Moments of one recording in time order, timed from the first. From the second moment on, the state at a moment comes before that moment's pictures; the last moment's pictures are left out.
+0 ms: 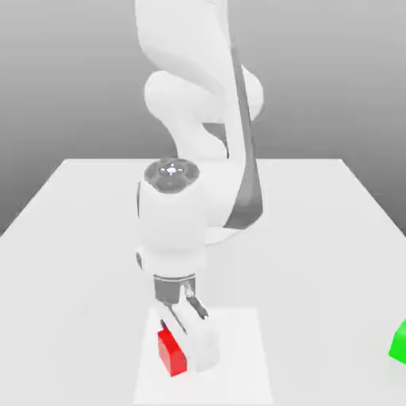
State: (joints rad) arm -0.20 0.30 0.08 -2.62 -0.11 2.92 1.86
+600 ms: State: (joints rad) arm -0.02 0.17 0.30 -2.50 -0.12 2.65 1.87
